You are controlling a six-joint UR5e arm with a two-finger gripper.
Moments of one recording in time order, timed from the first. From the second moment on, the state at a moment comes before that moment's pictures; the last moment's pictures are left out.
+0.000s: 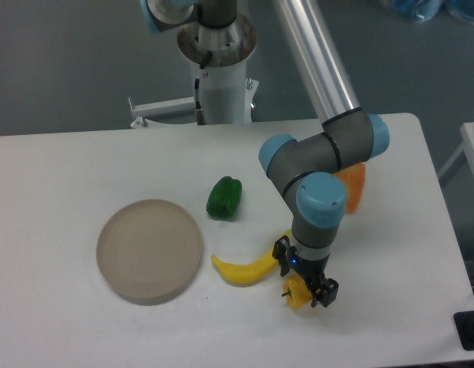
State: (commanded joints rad) arm 2.26 -2.31 -1.23 -0.99 1.49 1.32
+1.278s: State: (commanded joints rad) arm 2.40 -2.09 -1.18 -1.44 1.56 1.38
